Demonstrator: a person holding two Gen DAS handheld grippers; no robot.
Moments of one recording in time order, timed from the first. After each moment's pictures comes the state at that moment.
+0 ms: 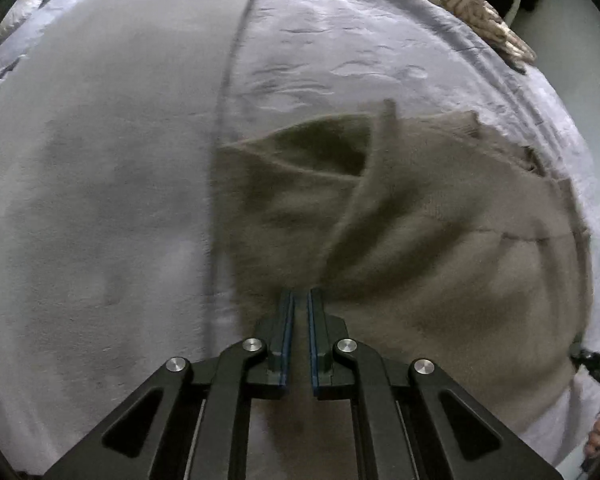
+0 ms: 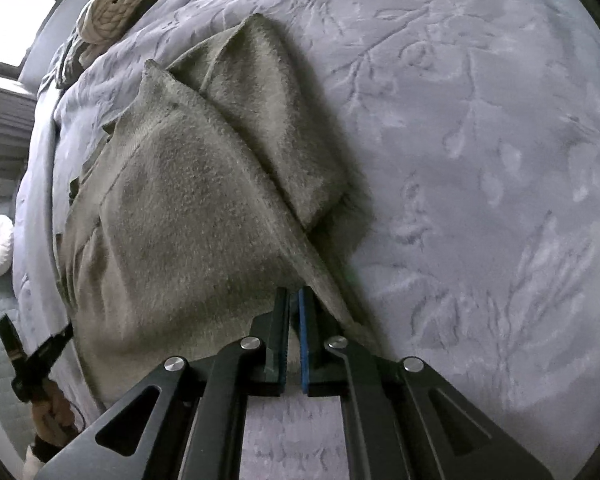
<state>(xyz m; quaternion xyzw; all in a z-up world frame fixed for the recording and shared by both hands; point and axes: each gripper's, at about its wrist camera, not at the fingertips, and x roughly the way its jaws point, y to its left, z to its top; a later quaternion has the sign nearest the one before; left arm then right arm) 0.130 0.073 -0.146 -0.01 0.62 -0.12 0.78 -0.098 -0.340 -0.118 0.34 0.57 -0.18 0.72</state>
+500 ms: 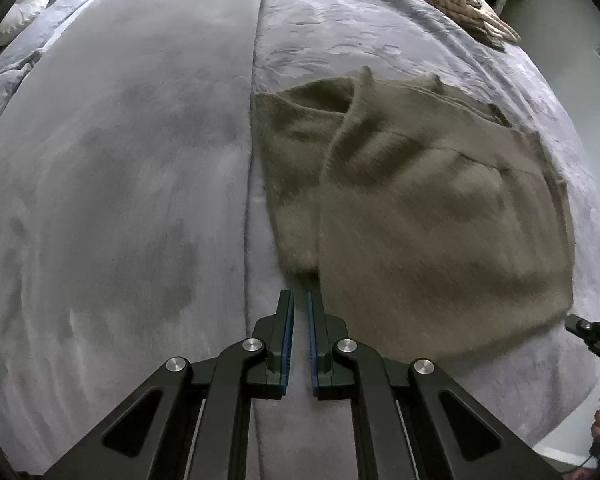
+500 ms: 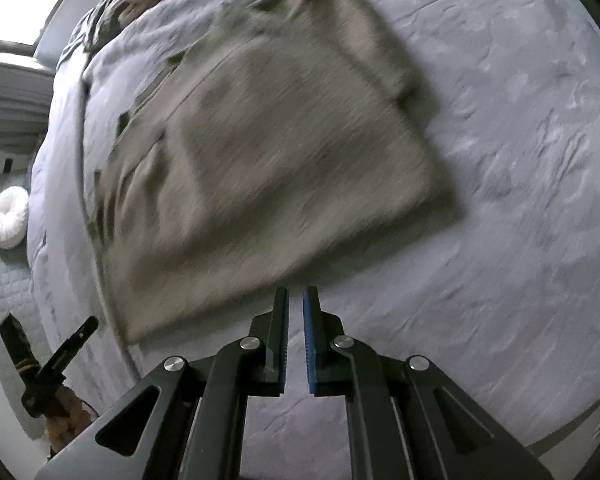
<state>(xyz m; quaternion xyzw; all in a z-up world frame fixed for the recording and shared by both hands) 0.048 0.095 -0.098 0.01 0.63 -0.13 0.77 -0.118 -0.253 -0.089 0.35 0.60 -0.13 0.71</state>
